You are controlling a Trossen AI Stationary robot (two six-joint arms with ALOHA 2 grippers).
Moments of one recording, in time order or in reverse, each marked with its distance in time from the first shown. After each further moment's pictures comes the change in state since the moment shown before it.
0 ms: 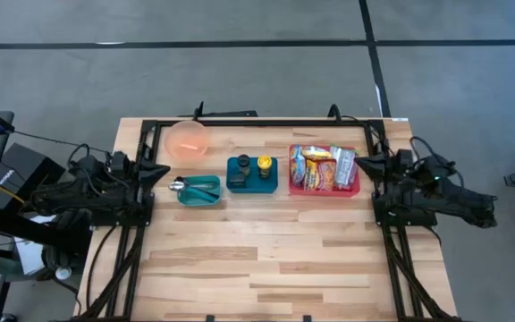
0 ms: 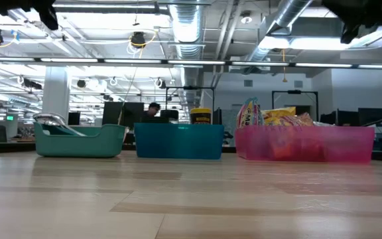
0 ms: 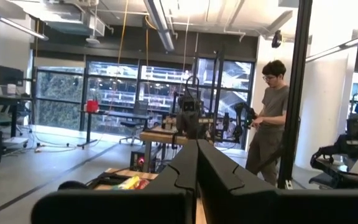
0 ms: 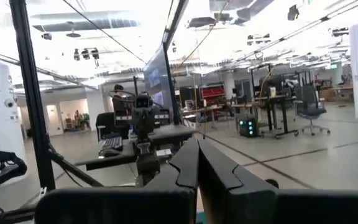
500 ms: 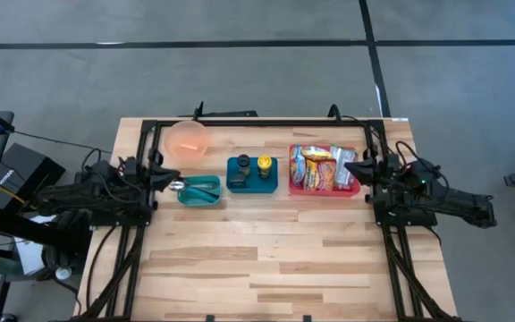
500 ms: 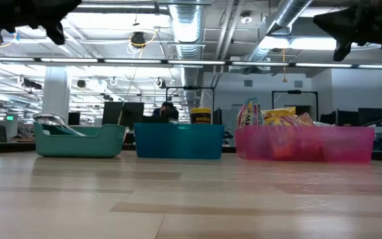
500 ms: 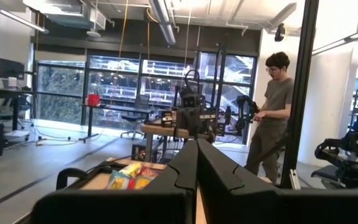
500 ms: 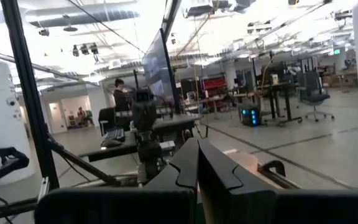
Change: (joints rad) left arm 0.000 0.001 -0.135 0.116 -0.004 -0.003; right arm 0.000 0.001 -0.141 0.112 -0.001 0.046
